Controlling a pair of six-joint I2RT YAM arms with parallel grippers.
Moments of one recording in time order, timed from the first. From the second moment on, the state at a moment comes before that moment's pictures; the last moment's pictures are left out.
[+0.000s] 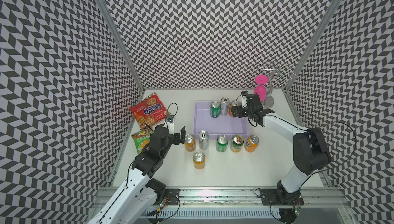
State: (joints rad) left arm -0.44 0.68 0.62 -0.34 -0.25 -0.05; right arm 0.35 1.73 1.20 -0.18 -0.02 0.18
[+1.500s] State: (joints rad) left arm -0.36 0.75 0.62 -0.31 -0.16 -0.04; right arm 0.35 1.93 1.31 -0.13 0.00 0.08
